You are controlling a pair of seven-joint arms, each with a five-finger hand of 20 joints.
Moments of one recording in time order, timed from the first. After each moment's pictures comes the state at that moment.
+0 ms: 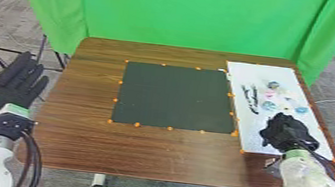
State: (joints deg) left arm 132.2 -53.0 -105.2 -128.1 11.6 17.7 22.4; right arm -112.9 -47.8 82.2 -124.7 -133.7 -3.4 42.7
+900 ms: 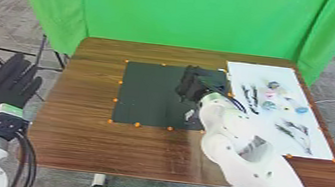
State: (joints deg) left arm 133.3 -52.0 -106.4 -127.6 9.9 18.3 23.6; right arm -71.0 -66.0 49.0 -108.1 -128.1 -13.4 38.4
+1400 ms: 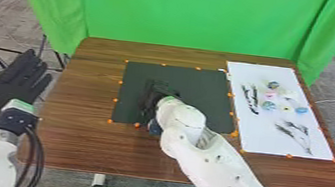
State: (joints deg) left arm 129.3 -49.8 -102.8 -126.3 10.0 18.9 23.1; right arm -66.4 -79.5 41.1 -93.5 -124.5 -18.4 38.7
